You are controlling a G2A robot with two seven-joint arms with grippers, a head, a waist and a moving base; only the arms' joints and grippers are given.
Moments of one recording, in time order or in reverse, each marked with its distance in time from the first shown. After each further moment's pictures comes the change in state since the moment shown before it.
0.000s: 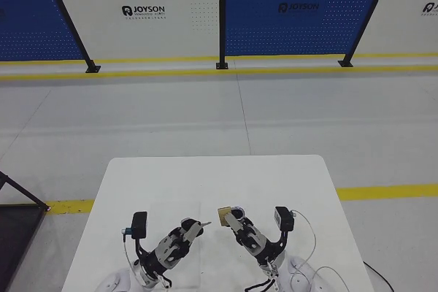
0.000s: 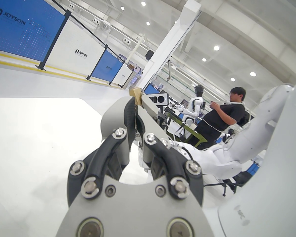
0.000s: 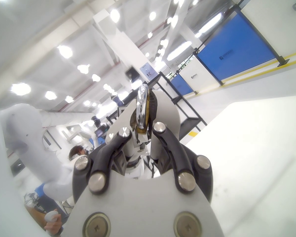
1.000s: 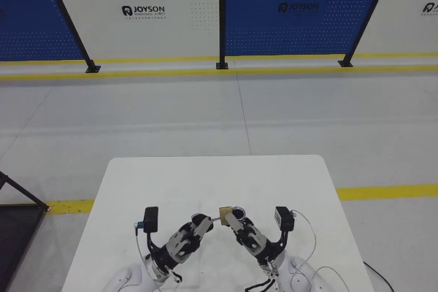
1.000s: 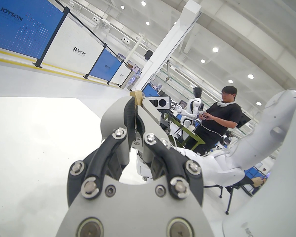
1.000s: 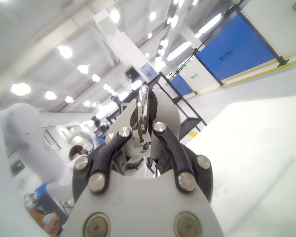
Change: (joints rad) left arm -0.067 -0.008 0.081 0.017 -0.019 0.062 0.000; right arm 0.000 0.000 0.000 0.000 0.000 0.000 0.000
